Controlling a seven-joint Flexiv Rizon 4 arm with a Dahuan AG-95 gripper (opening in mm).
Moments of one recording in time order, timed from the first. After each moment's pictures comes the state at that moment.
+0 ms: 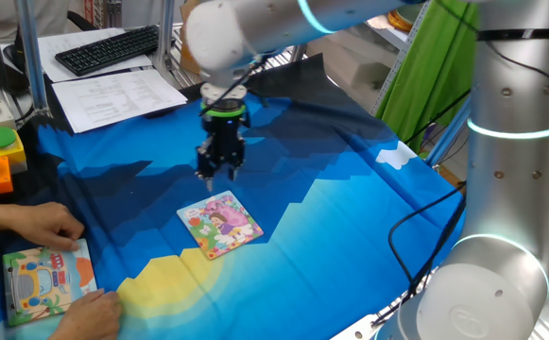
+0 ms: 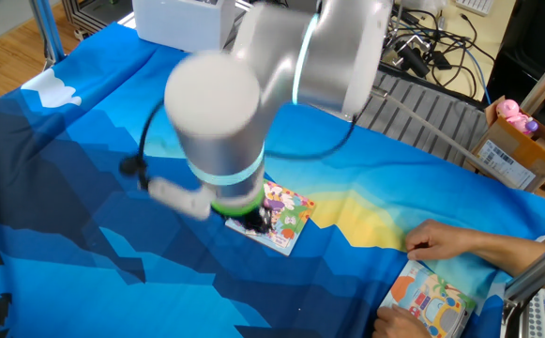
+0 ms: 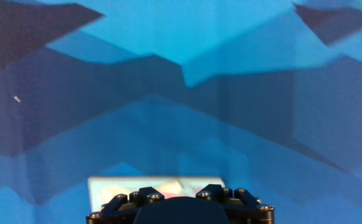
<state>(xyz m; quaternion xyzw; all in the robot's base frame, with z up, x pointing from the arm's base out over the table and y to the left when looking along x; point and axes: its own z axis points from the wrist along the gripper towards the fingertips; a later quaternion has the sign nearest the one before) 0.545 0.051 0.032 0.05 -0.99 0.00 0.13</state>
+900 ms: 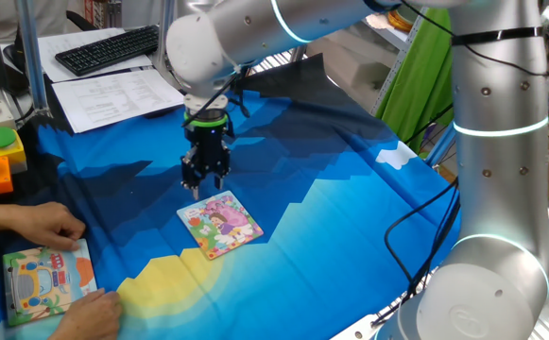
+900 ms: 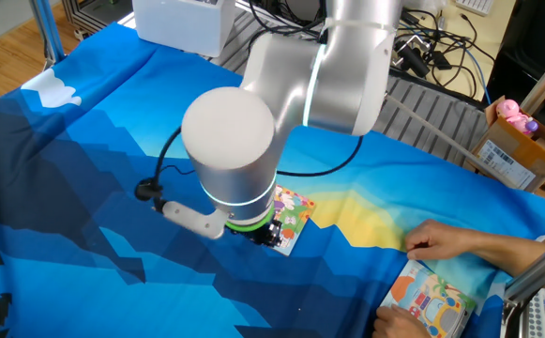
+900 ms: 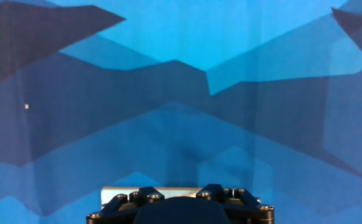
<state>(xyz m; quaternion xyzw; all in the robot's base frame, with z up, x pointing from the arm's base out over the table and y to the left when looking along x) 0.531 0.066 0.018 0.07 -0.99 0.00 0.12</state>
